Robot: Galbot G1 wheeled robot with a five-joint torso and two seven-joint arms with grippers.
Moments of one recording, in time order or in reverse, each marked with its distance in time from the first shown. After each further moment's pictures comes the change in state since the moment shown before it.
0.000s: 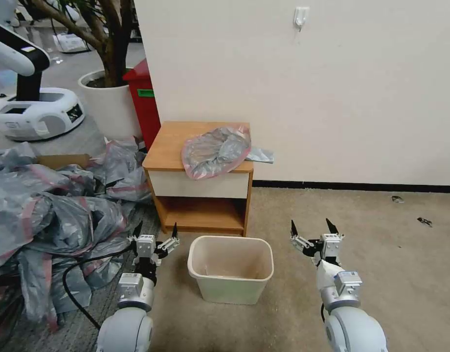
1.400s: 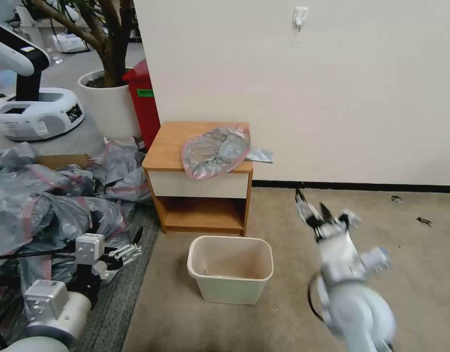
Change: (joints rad) left arm 0.346 0.316 -0.293 -0.473 -0.411 0.320 -0.082; right arm 0.328 0.074 -0.056 0.000 1.028 -0.192 0.258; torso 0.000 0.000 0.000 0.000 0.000
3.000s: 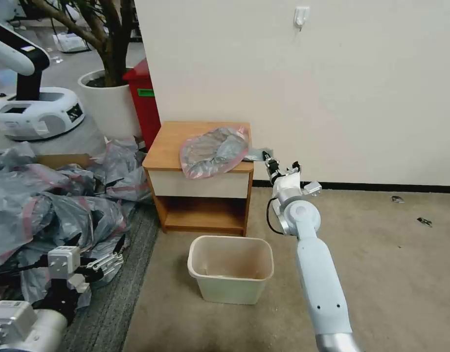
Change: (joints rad) left arm 0.128 -0.032 -0.113 0.003 -0.099 -0.107 0.046; right arm 0.321 0.024 -0.049 -0.328 0.221 0.002 -0.056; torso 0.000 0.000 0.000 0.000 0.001
